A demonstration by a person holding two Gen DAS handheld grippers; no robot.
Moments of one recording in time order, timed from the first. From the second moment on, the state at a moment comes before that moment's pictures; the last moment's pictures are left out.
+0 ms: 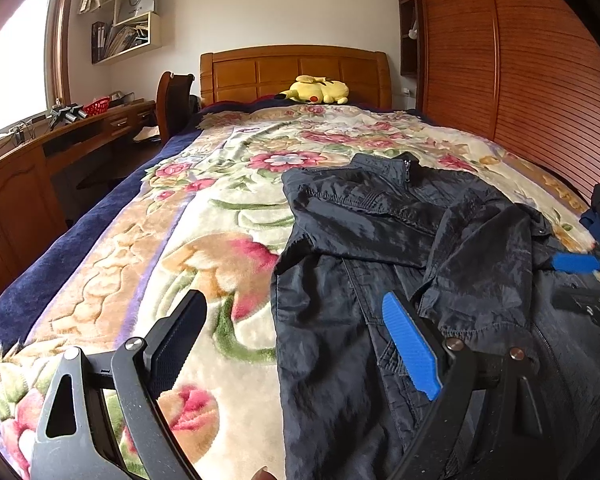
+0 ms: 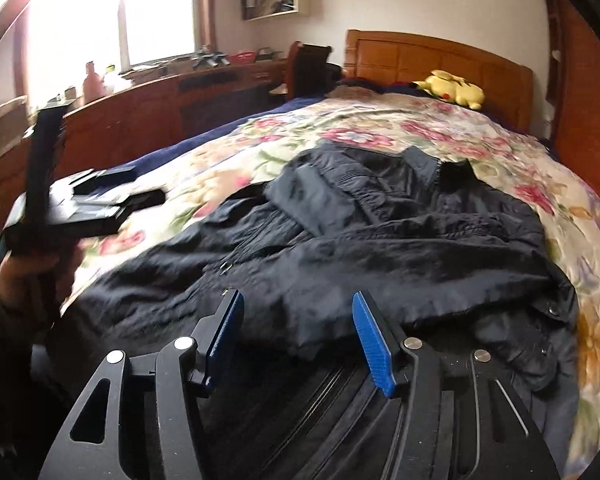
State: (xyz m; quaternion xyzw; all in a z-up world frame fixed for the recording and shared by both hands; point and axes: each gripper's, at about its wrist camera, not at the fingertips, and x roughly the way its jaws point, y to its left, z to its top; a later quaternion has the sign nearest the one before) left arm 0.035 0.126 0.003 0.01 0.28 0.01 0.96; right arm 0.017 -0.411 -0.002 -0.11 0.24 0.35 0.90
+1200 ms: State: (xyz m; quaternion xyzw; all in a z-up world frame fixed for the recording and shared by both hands) left arm -0.081 0.115 -0.019 0.04 0.32 -0.02 0.95; right arm -0.039 -0.609 -0.067 -0.06 0.32 0.17 0.93
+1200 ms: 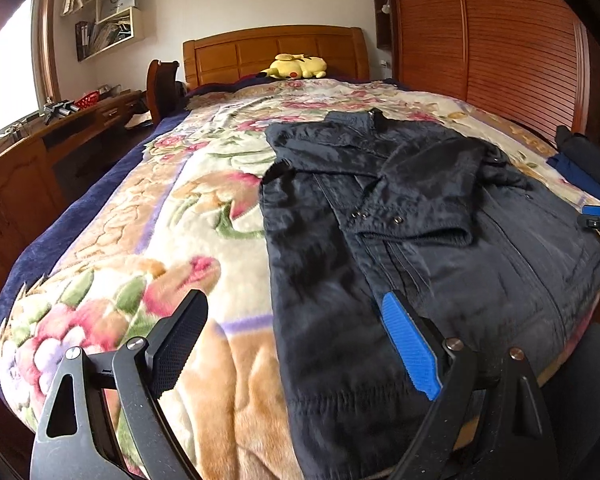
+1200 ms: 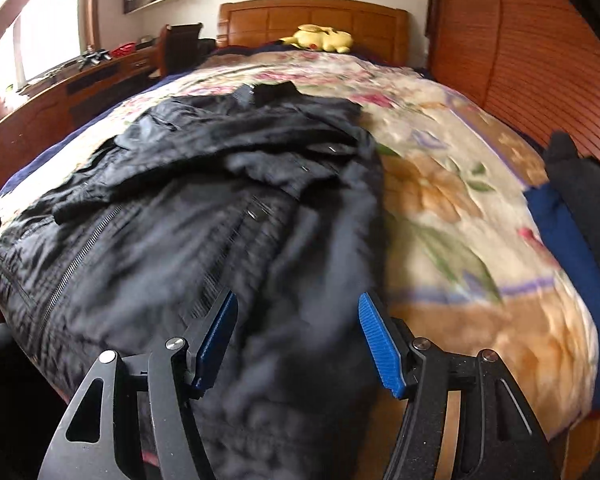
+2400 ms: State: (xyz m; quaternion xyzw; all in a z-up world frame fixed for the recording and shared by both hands) left arm -0.125 0.128 -0.056 -0.01 0.35 -0.05 0.94; right arm -0.080 -0.624 -0.077 -0.06 0.34 0.19 0.92
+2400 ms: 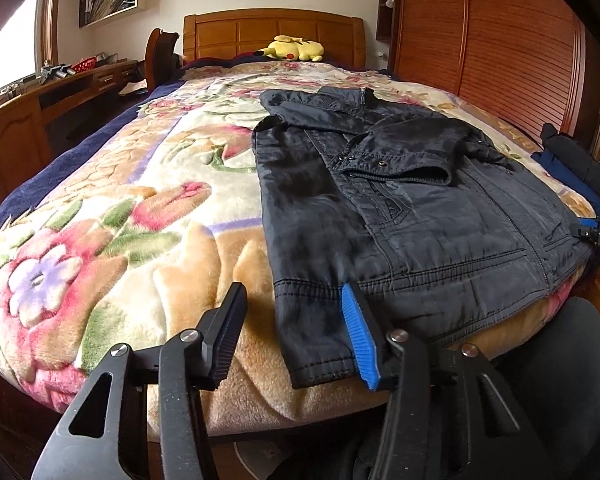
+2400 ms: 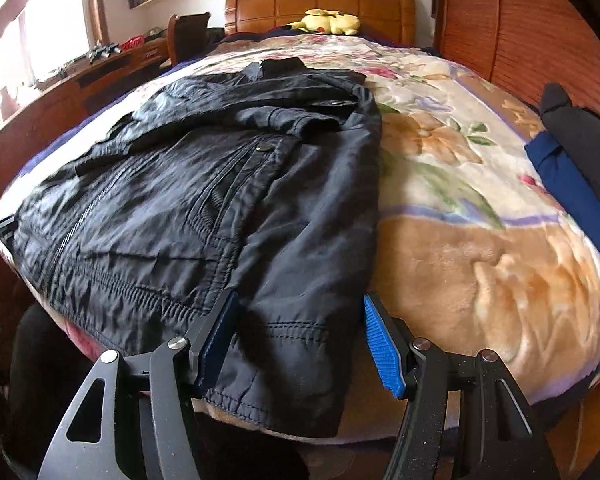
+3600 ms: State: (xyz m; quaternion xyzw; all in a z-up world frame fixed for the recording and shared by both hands) left arm -0.194 0.103 0.100 0.02 0.14 -0.08 0.99; right arm -0.171 -0.669 0.049 -0.02 0.13 0.26 0.96
